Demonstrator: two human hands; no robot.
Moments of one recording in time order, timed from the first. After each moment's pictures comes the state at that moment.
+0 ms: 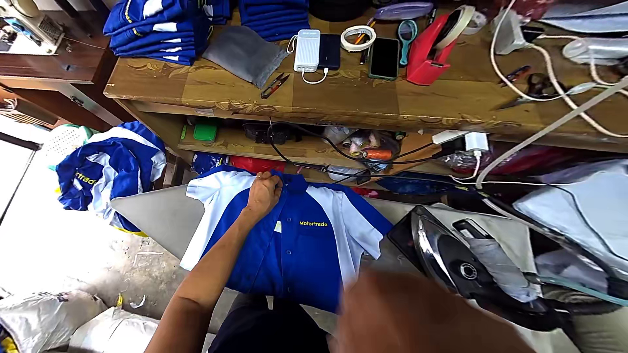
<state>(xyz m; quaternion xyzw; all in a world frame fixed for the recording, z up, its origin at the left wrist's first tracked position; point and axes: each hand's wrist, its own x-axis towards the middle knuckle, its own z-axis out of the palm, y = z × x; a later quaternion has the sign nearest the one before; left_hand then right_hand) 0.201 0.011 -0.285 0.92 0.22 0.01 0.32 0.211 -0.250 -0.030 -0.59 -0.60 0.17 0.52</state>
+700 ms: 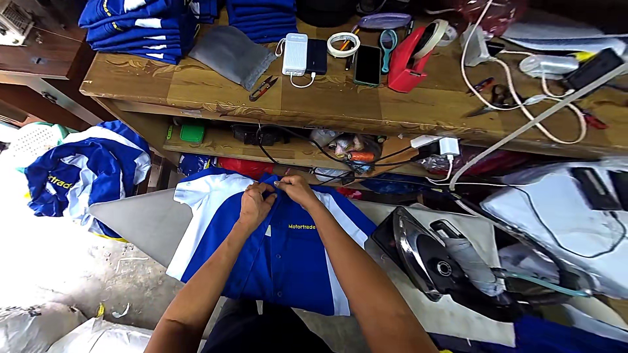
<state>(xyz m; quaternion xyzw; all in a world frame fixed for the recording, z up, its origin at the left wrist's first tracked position) 0.192 -0.008 -0.286 0.84 0.30 0.06 0.45 0.338 -0.105 -0.291 -0.81 -0.29 0.36 0.35</state>
